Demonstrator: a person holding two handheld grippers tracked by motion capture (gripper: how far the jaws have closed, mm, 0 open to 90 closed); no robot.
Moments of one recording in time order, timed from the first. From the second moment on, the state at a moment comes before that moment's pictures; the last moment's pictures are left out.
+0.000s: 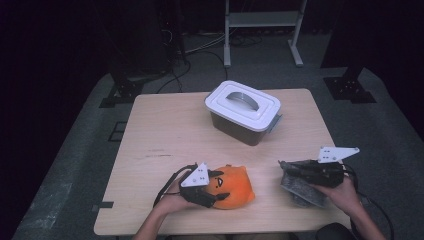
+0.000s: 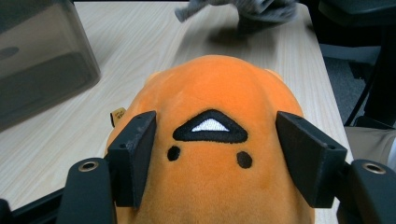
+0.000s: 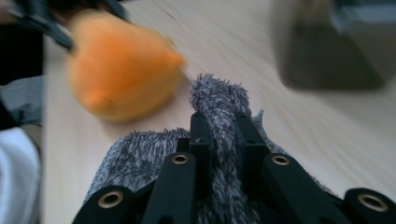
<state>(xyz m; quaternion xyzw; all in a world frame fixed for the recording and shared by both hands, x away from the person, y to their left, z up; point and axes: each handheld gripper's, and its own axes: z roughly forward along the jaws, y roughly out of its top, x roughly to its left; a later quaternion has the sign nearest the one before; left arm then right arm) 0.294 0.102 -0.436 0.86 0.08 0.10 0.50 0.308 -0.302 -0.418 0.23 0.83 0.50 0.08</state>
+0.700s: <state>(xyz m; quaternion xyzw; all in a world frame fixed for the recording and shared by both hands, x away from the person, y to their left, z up) 0.295 0.102 -0.436 0.86 0.08 0.10 0.50 0.311 -0.156 -0.409 0.08 0.85 0.52 0.02</state>
